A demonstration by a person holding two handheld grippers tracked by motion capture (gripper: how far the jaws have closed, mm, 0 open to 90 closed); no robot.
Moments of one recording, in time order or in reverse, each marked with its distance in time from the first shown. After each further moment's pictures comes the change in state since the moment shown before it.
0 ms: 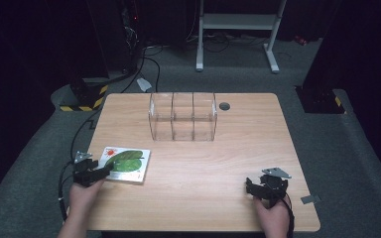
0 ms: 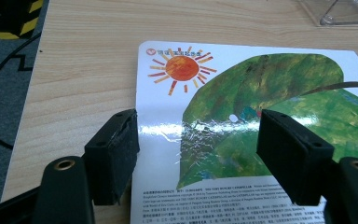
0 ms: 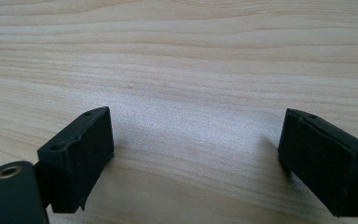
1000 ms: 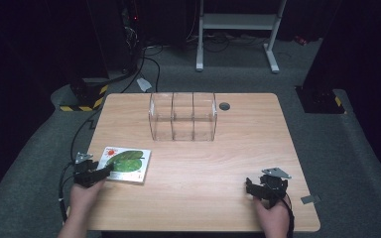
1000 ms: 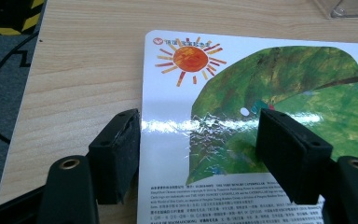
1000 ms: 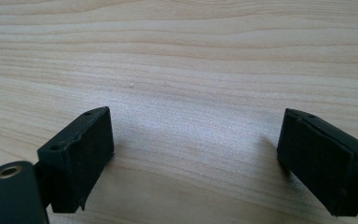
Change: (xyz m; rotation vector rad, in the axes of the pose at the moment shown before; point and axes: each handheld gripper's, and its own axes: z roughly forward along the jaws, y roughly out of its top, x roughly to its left) left arm 0.003 -0.004 0.004 0.014 0.004 -0.008; right arm 0.000 0.000 0.000 0.000 -0.001 -0.005
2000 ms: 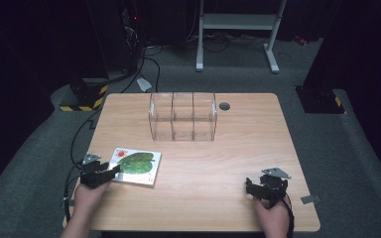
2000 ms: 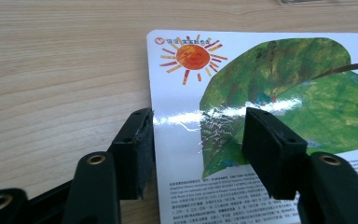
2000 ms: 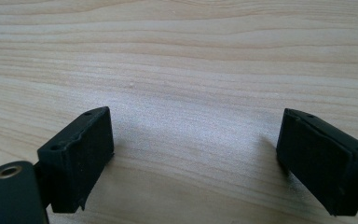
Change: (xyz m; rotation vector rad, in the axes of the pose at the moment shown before) left arm -0.023 0.001 0.001 0.027 -0.089 0.070; right arm 0.000 0.000 0.000 -0.003 -0.002 -0.009
